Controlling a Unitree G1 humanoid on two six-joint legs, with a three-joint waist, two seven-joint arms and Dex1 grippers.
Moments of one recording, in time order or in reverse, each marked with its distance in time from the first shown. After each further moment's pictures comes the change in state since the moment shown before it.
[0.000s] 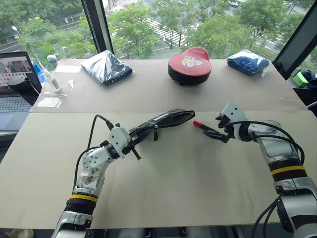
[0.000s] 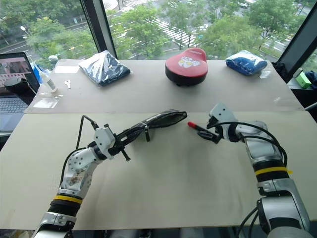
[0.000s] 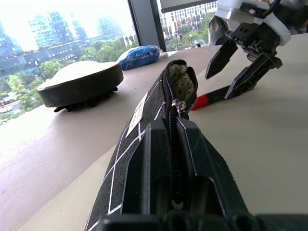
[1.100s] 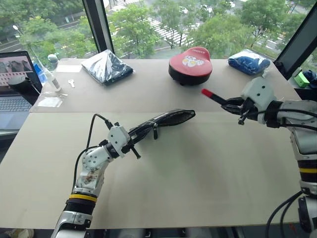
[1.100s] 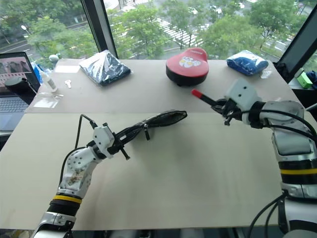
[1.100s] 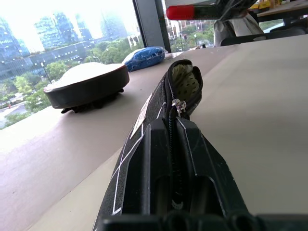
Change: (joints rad) left arm -0.011 0.003 0.002 -0.006 0.000 0.000 0.015; right arm 0.107 -0.201 -0.086 -0.608 0.048 -0.039 0.132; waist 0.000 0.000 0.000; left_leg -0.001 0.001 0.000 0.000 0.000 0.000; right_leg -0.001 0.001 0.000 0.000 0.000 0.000
